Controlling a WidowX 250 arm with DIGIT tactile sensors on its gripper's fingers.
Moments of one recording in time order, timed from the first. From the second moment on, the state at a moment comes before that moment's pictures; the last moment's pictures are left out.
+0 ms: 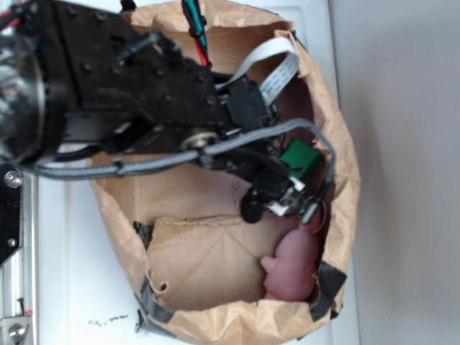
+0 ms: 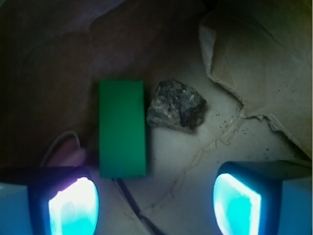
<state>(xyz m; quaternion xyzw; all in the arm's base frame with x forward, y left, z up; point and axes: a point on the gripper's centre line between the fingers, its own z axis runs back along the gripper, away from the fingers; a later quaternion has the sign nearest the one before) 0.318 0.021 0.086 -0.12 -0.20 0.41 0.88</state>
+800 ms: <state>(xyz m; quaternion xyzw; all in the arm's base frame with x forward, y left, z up) 0.328 -0.001 0.081 -0.12 -0.20 0.42 0.87</state>
